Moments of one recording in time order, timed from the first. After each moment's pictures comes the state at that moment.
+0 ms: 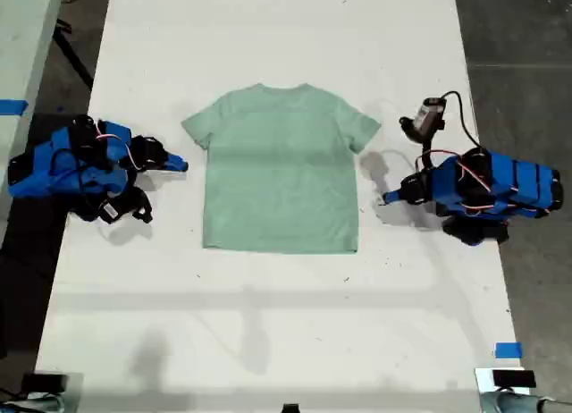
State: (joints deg) arm 0 -23.4 196.1 173.8 77.4 18.1; arm 1 6.3 196.1 175.7 71.5 -33.4
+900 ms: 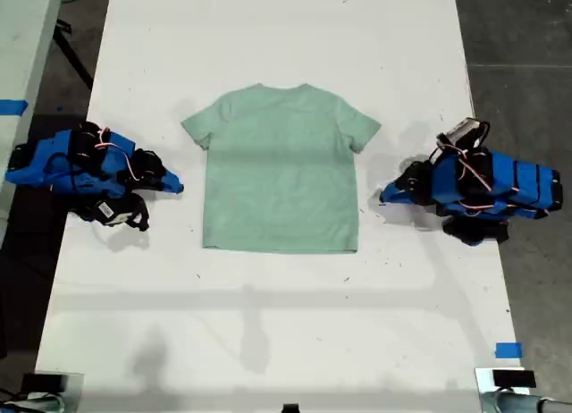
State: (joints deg) arm 0 -7.8 196.1 173.8 79.5 -5.8; arm 1 7.1 196.5 174.6 68.9 21.2
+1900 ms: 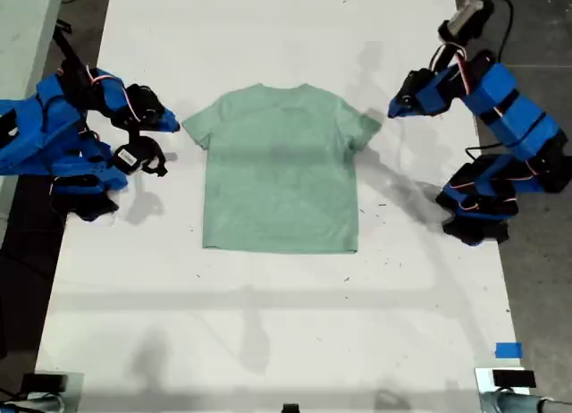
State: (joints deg) arm 0 -35.9 142.9 124.4 81.9 16.3; arm 1 42.2 125.9 105.6 78.6 -28.2
